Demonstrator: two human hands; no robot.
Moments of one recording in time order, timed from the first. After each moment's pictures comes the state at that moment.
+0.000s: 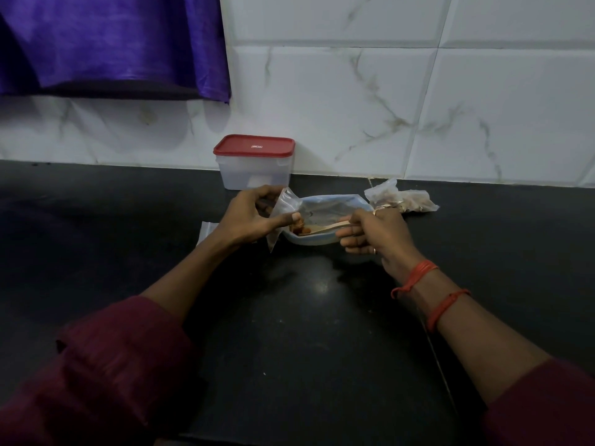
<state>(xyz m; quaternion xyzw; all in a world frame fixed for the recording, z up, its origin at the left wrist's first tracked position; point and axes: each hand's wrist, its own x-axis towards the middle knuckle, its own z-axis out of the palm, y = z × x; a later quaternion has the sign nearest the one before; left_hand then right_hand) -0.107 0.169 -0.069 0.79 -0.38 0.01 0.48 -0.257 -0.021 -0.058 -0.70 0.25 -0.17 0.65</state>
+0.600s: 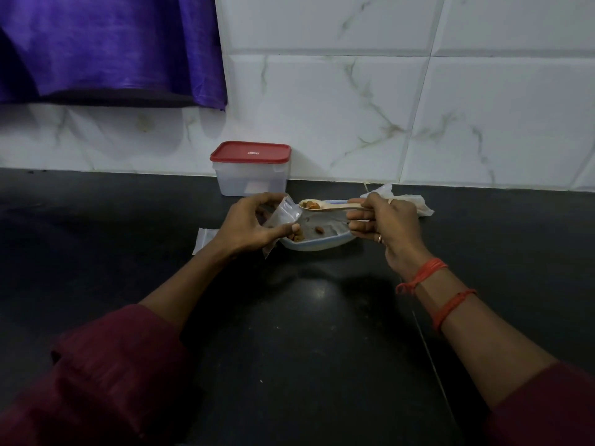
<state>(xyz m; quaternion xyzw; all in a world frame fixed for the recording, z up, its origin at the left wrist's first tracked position) -0.109 0.169 -0.072 0.80 -0.41 0.03 0.45 -0.255 -0.037 -0.048 -0.64 0.21 -0.27 0.69</state>
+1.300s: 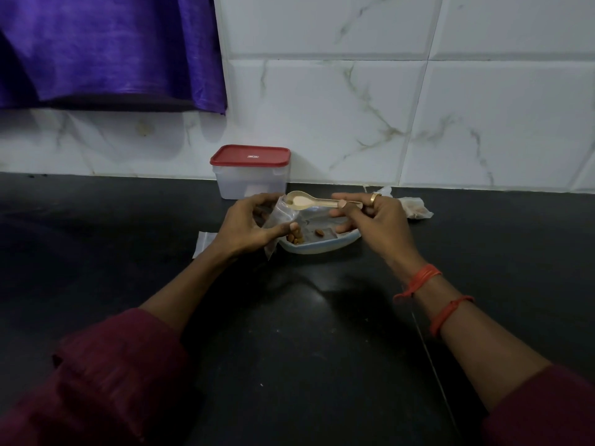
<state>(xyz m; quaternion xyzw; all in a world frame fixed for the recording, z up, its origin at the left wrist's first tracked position) -0.106 0.171 -0.072 0.78 -0.40 0.04 0.48 -0.259 -0.027 -0.048 -0.77 0.05 -0.31 0.55</state>
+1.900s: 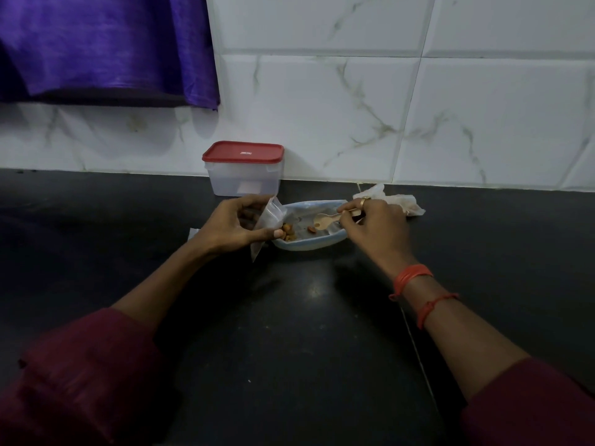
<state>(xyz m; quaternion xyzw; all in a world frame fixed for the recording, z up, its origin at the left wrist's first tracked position) -0.115 0.183 -0.062 0.79 -0.39 -0.05 0.48 -0.256 -0.046 -0.064 -0.89 0.15 -0.37 0.21</state>
